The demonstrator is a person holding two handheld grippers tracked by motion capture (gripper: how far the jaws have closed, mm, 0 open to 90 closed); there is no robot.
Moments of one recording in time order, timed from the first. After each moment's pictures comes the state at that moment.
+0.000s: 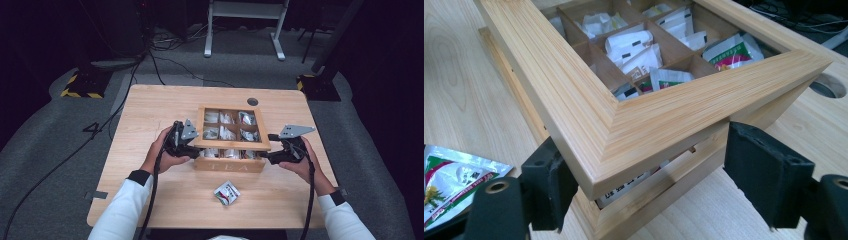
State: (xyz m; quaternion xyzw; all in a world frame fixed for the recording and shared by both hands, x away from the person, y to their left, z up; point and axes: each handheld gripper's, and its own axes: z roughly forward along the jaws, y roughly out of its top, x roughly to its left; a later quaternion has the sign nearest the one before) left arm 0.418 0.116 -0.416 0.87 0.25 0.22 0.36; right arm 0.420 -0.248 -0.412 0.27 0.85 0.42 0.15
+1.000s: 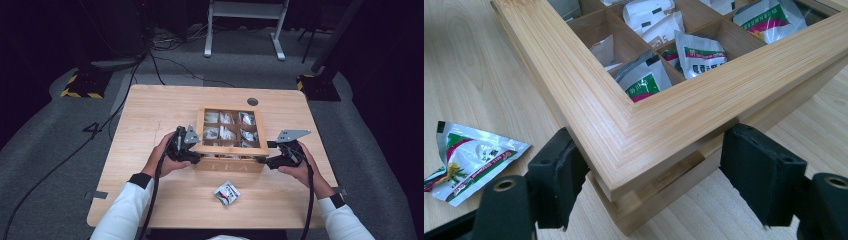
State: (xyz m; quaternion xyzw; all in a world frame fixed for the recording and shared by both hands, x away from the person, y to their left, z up) left arm 0.416 0.112 -0.432 0.88 0.25 0.18 0.35; right arm 0.417 -0.246 -0.426 0.27 0.86 0.41 0.11
